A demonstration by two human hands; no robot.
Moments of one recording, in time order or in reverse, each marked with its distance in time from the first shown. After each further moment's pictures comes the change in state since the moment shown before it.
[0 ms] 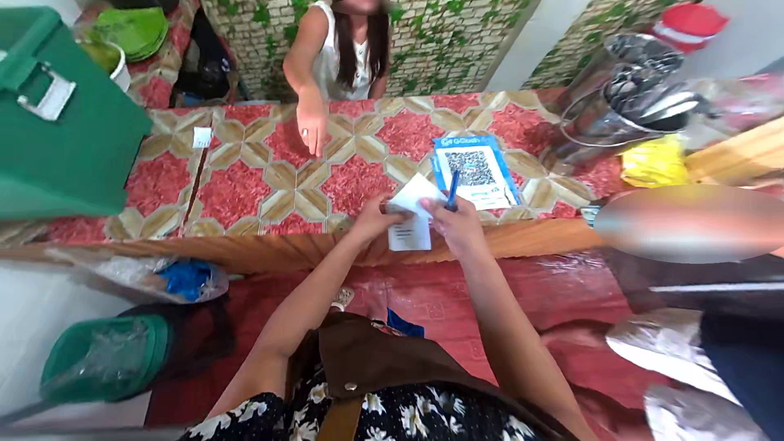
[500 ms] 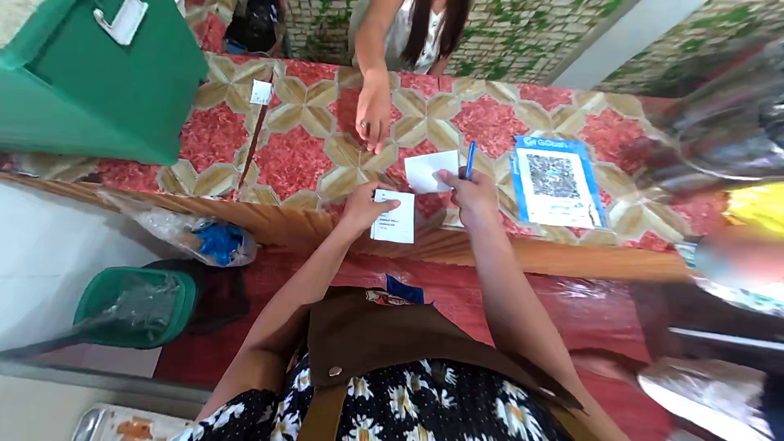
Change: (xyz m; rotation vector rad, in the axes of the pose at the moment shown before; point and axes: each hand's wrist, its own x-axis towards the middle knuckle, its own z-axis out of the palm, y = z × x) left_hand -0.057 -0.015 -0.141 0.063 0.211 -0.060; right_hand 0.061 0.021 0.123 -0.260 0.021 0.103
